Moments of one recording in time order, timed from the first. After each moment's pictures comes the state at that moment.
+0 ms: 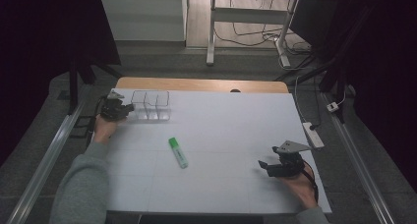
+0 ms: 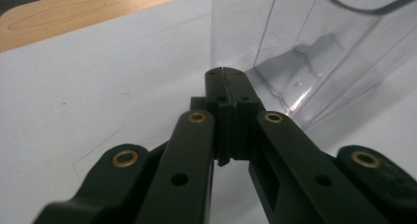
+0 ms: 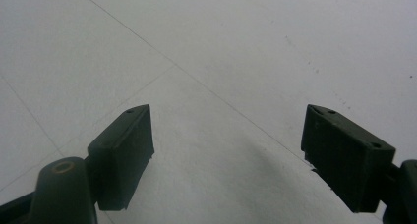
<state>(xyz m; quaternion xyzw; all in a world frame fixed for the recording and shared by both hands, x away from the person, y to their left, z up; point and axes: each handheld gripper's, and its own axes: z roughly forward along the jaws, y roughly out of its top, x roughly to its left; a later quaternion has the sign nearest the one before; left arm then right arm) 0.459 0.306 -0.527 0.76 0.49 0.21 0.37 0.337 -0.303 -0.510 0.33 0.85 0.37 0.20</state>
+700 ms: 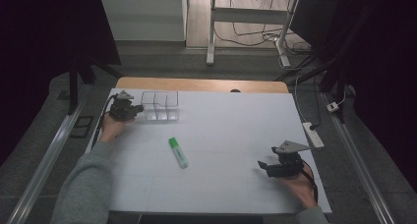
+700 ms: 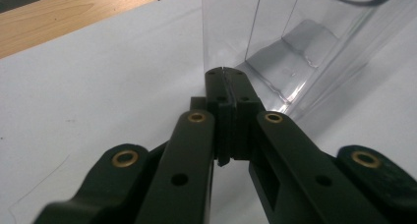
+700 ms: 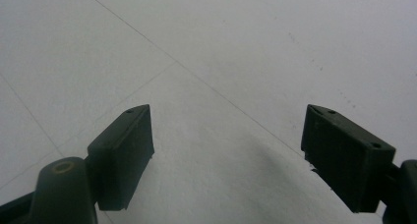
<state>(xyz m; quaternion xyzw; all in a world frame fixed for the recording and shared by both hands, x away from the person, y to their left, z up) 0.463 0.281 -0.524 0.79 0.45 0.19 0.37 0.337 -0.301 -0.512 0.33 0.85 0.37 0.19</state>
